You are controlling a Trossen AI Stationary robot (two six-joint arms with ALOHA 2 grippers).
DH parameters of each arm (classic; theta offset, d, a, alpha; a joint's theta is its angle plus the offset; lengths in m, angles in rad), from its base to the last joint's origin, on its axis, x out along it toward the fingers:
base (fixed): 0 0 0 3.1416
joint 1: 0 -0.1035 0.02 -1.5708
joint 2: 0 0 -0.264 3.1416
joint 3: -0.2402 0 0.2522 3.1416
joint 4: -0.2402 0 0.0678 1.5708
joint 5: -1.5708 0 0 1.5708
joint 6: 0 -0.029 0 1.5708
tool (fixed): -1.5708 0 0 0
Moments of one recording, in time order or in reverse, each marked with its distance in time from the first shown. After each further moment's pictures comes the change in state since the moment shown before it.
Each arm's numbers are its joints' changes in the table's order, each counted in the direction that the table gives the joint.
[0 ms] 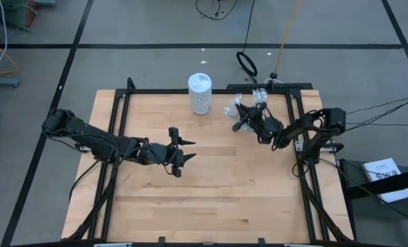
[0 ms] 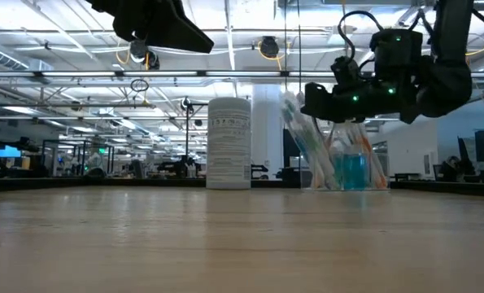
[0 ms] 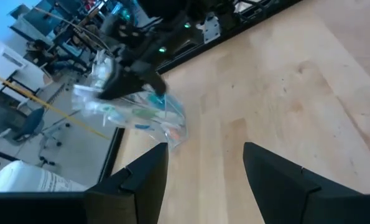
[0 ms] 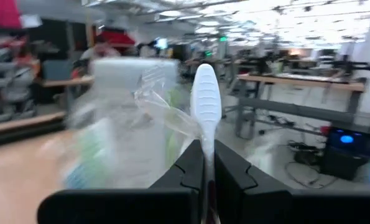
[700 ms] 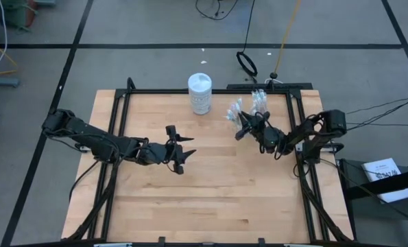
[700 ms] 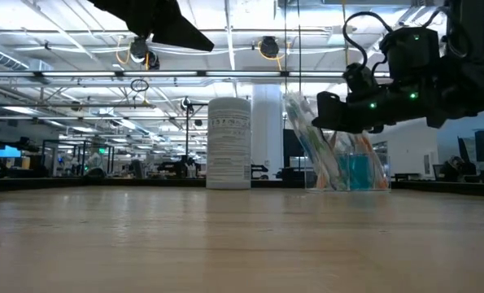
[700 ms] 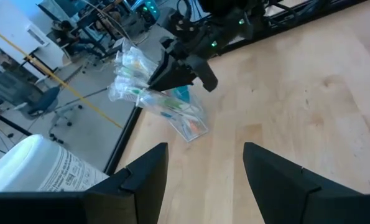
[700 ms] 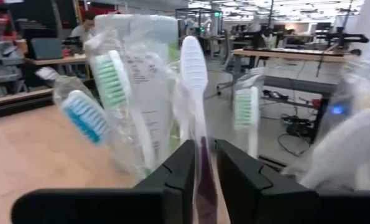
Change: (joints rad) left arm -0.001 0.000 0.000 0.022 -0.089 0.102; right arm -0.138 0.000 0.088 -0.047 0.185 -0.099
